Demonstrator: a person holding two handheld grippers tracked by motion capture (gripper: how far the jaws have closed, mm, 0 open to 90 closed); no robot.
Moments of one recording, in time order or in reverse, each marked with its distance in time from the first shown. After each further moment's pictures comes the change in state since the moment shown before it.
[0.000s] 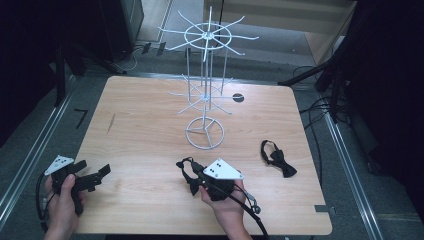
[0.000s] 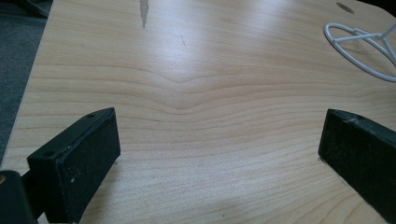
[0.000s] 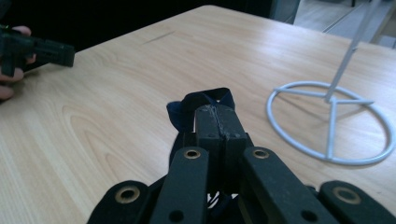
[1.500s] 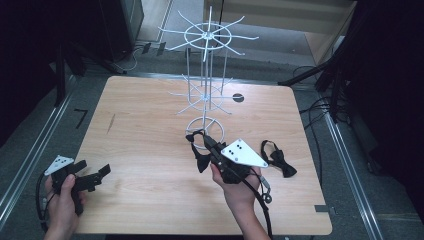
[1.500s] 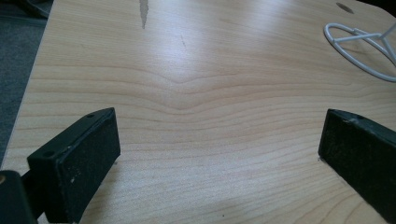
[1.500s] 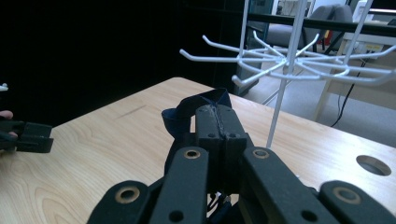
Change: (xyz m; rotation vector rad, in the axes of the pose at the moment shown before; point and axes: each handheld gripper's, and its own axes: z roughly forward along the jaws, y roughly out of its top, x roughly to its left) left arm 0.000 0.000 0.000 0.001 0.000 0.004; right arm -0.021 0.065 -0.036 -0.205 -0.091 -0.025
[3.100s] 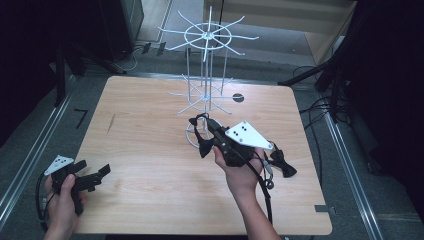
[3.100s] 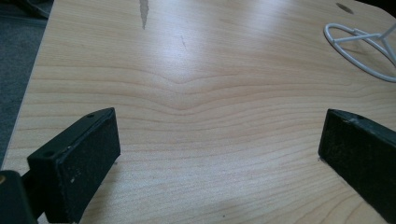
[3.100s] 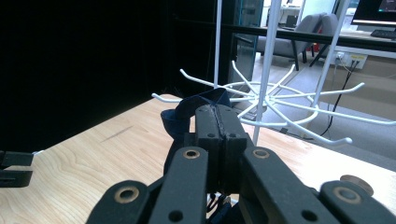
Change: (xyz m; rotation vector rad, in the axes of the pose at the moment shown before) left arm 0.000 0.000 0.001 -0.008 -0.001 -0.006; right arm -0.019 0.030 0.013 -0.028 -0.033 0.011
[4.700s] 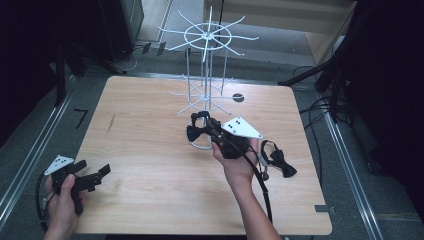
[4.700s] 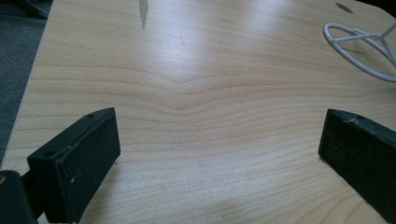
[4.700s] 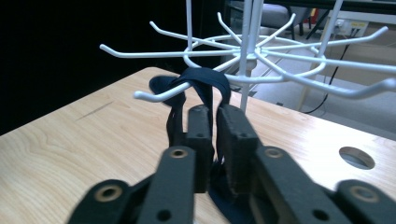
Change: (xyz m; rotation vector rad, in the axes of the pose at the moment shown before) left arm 0.000 0.000 0.000 0.003 -0.001 0.003; right arm -0.018 -0.026 0.032 0.102 -0.026 0.023
